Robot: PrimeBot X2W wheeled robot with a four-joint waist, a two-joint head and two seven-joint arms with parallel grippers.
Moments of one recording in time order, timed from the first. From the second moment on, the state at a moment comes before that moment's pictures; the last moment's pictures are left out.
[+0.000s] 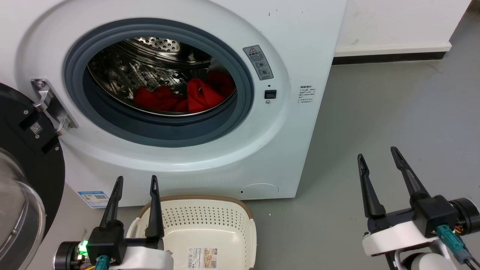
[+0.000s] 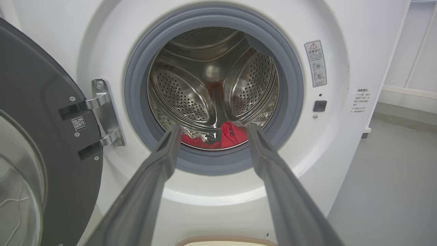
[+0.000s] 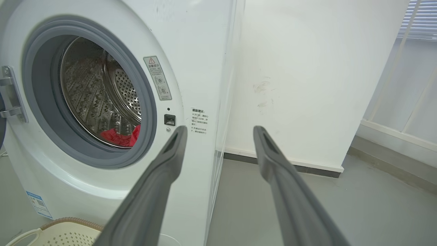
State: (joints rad) left arm 0.07 0.11 -0.10 -0.07 -0.10 0.11 -0.24; right arm -0.04 -0.05 0.04 0.00 -0.06 0.13 -0.24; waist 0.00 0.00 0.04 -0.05
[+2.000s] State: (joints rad) left arm -0.32 0.23 0.05 0.16 -0.05 -0.12 -0.26; right arm -0.18 -0.05 0.04 0.11 0.14 0.13 -0.26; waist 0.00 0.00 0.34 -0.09
